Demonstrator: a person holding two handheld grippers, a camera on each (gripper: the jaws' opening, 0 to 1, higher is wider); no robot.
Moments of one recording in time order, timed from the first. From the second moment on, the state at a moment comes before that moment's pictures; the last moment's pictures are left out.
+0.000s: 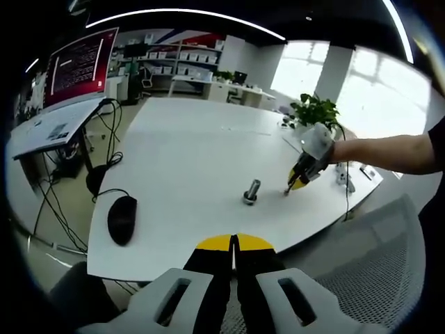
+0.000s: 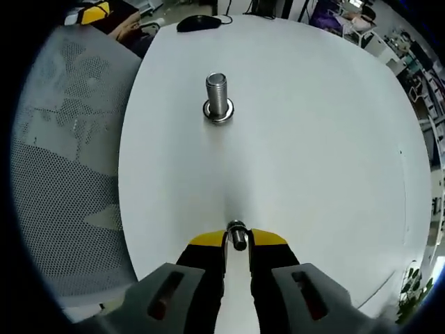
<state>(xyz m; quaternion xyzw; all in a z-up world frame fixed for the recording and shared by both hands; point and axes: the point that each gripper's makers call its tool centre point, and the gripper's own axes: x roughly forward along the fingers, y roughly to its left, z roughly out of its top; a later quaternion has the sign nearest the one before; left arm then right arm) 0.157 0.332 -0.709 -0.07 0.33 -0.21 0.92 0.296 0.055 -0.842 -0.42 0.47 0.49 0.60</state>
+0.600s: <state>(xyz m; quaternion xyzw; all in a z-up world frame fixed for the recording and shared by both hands) 0.158 0.332 -0.706 -0.07 0.32 -0.21 0.92 0.293 0.054 -0.856 -0.41 0.48 0.48 0.60</state>
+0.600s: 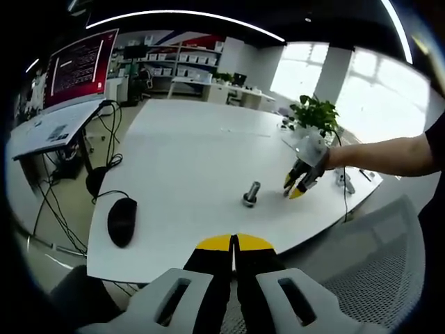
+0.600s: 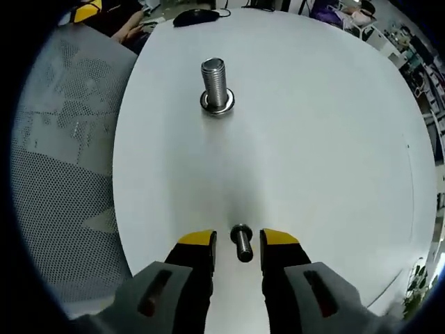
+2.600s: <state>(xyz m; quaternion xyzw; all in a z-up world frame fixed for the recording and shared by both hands) 0.157 0.324 -0.701 -0.06 0.30 -0.23 0.92 0.145 0.017 -0.663 0.11 0.24 0.28 0.92</state>
